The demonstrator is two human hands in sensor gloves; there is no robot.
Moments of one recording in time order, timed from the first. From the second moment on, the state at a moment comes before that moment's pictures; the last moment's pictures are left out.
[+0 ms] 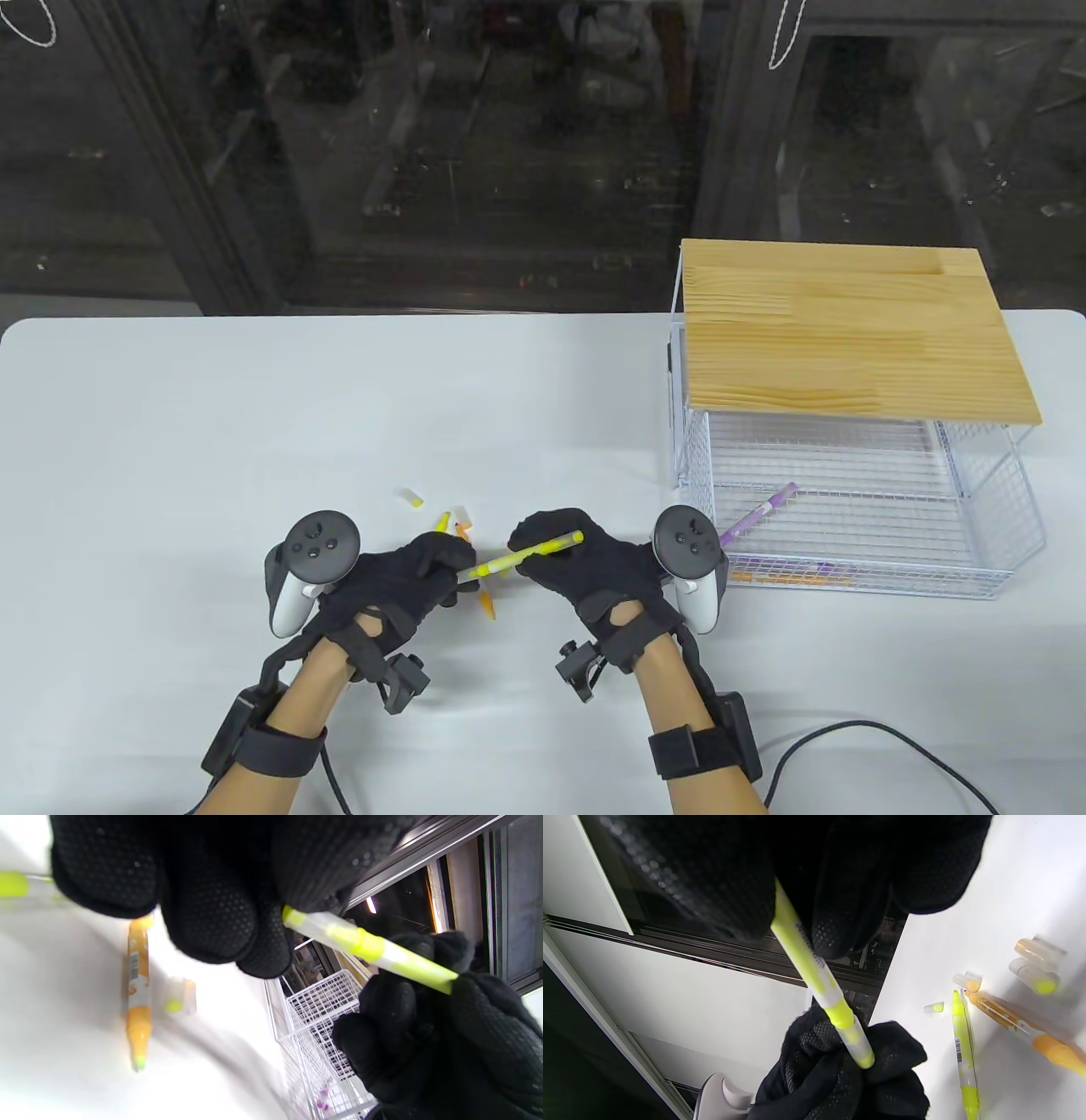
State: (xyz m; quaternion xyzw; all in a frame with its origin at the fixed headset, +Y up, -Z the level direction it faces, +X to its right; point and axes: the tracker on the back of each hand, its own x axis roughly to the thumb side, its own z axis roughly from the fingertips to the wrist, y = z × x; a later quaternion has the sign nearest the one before) left_hand -0.234 -0.716 -0.343 -0.11 -0.14 0.48 0.86; right_hand 0.057 -0.720 -0.342 0.13 0.06 0.74 0.66
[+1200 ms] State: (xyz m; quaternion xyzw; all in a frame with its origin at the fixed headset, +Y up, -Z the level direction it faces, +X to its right) left_hand -0.209 -0.704 -0.327 -0.05 -0.18 0.41 0.89; right_hand 0.051 -0.705 -0.339 0.16 -0.02 0.79 0.59
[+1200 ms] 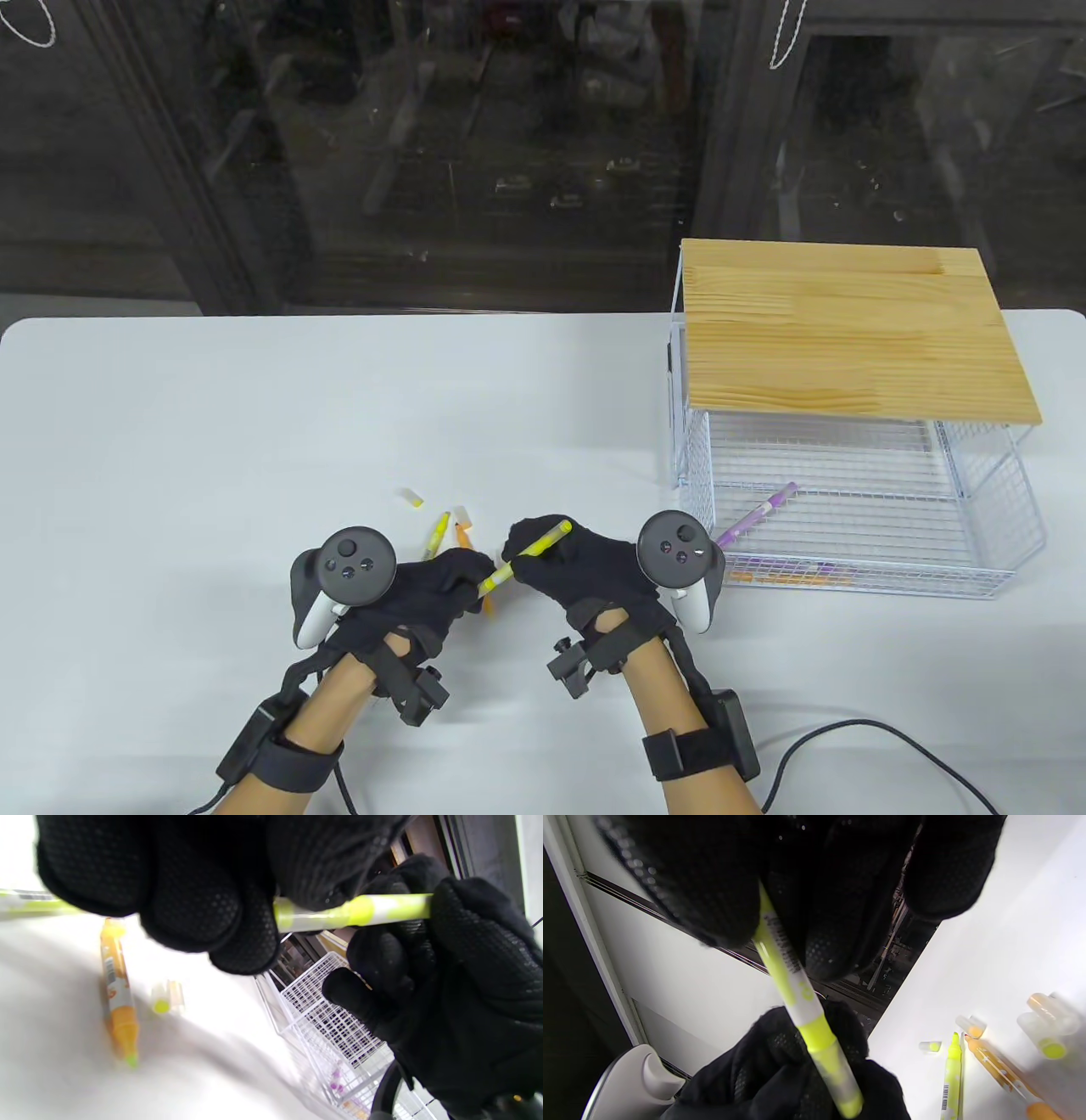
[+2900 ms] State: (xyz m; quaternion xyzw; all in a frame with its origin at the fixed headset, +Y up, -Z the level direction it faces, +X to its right) left_hand -0.253 -0.686 -0.337 0.09 -0.11 0.21 0.97; right_hand 0.068 -0.672 -0.322 0.12 -0.13 0.90 0.39
